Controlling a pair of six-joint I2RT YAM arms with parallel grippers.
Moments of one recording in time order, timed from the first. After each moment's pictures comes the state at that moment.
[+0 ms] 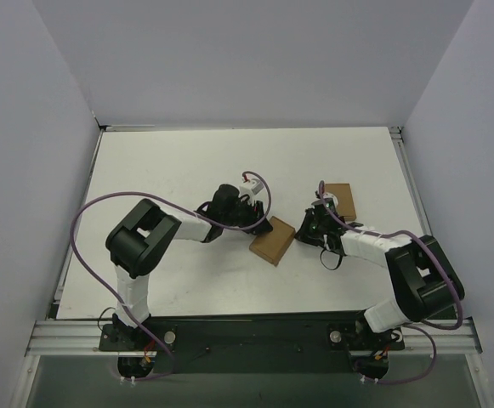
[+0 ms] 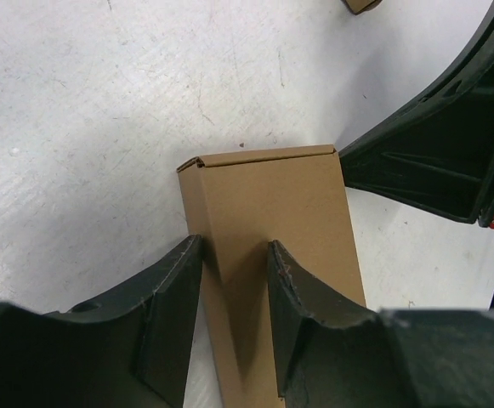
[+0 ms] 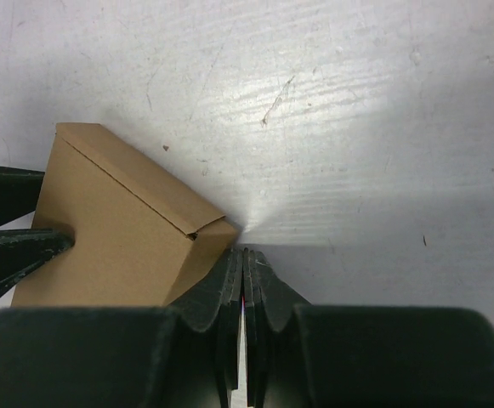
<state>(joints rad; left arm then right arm) -0.67 1.97 0.96 0.49 0.44 -0.42 0.41 1.48 0.57 0.04 0.00 0.61</state>
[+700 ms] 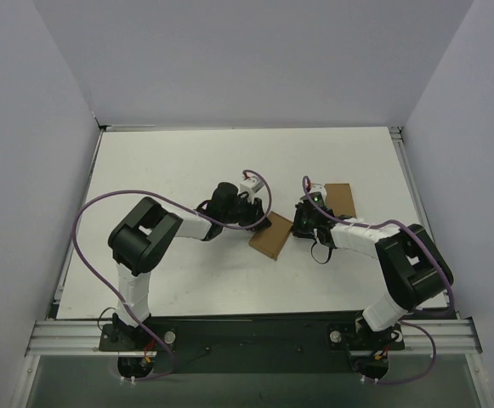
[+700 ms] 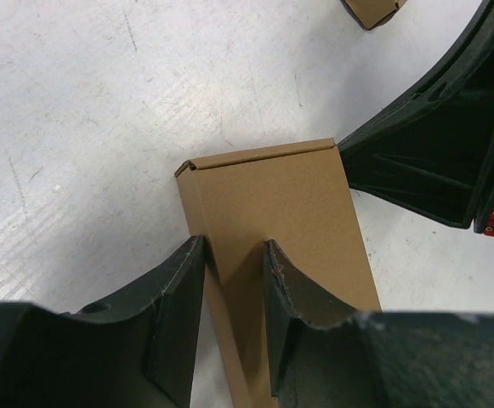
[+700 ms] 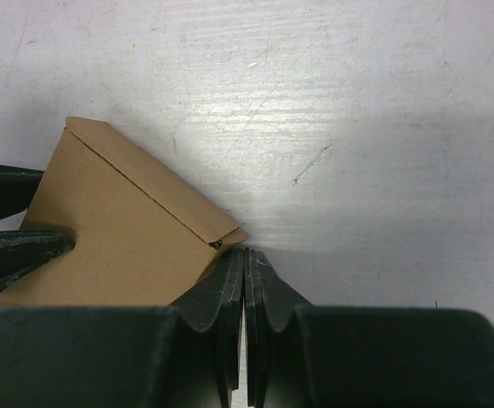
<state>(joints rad) -0.66 1.99 0.98 0.53 0.44 -0.35 0.47 1.58 0.68 0.04 0.09 0.50</state>
